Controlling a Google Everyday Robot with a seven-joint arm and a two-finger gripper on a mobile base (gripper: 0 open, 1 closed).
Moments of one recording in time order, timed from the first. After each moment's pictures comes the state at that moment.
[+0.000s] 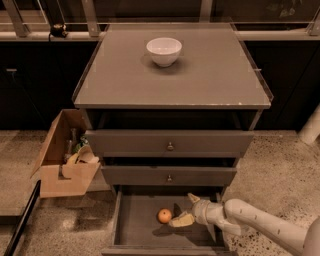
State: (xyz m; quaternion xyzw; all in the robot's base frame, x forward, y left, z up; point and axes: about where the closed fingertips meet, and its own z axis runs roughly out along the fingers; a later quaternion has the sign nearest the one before) arm 0.532 -0.083 0.290 -0.34 0.80 0.33 0.36
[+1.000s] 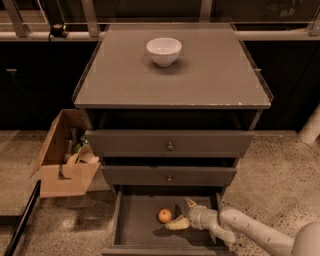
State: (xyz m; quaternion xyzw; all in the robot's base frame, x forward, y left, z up) arm 0.538 -0.073 0.242 -0.32 0.80 0.33 0.38
